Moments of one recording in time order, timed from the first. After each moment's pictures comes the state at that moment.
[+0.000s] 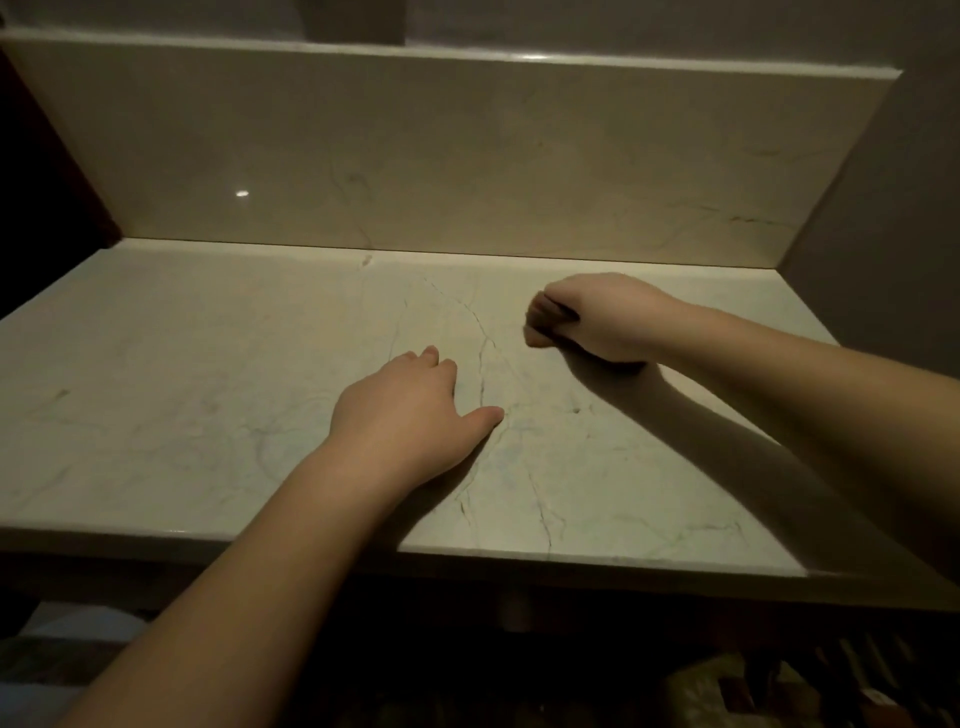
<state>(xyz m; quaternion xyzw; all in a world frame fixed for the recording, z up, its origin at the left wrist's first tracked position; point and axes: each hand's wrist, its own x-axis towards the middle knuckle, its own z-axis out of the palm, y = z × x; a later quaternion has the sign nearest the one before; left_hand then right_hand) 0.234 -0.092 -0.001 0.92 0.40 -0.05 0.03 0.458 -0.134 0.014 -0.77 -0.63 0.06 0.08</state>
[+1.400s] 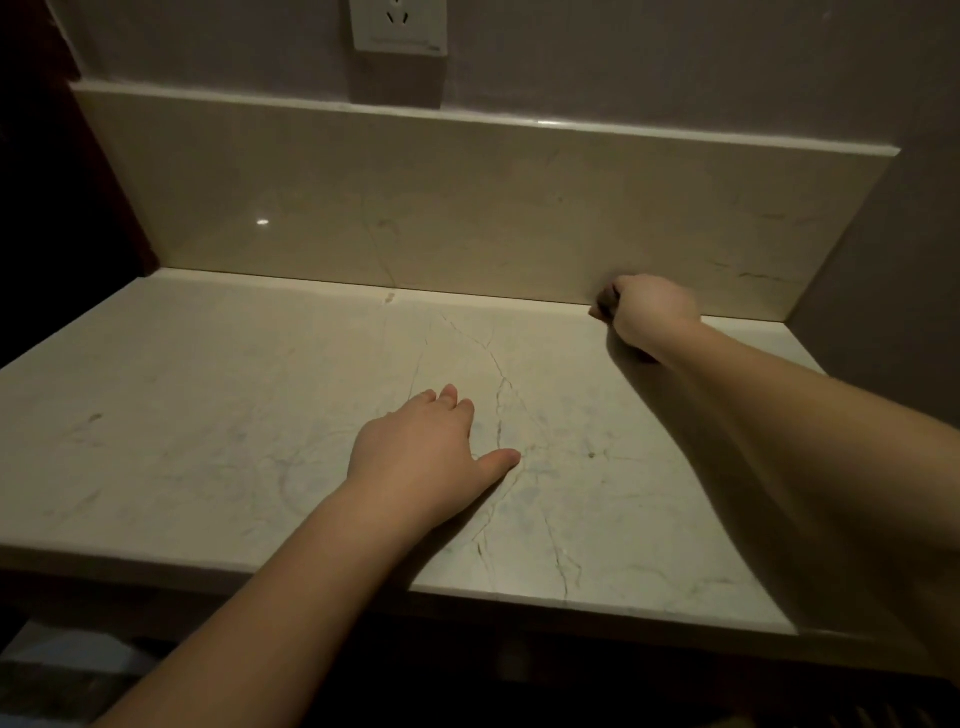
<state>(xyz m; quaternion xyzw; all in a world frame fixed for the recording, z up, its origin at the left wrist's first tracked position) 0.228 -0.090 -0.002 0.92 0.38 -0.04 0.02 0.531 -0.080 -0.003 -0.90 -0.43 -0.08 0.10</state>
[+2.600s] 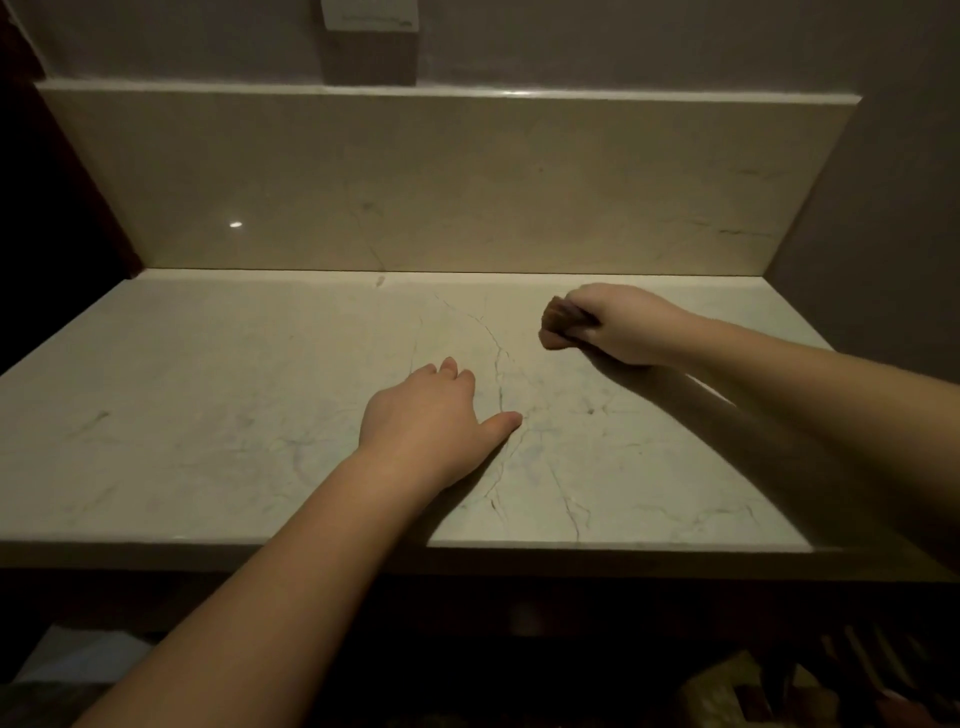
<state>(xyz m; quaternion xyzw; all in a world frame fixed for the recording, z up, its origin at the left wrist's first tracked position) 0.228 -0.088 -0.005 0.93 0.37 -0.05 -0.02 0.482 -0.129 -0.005 -0.77 -0.63 0.01 0.09</state>
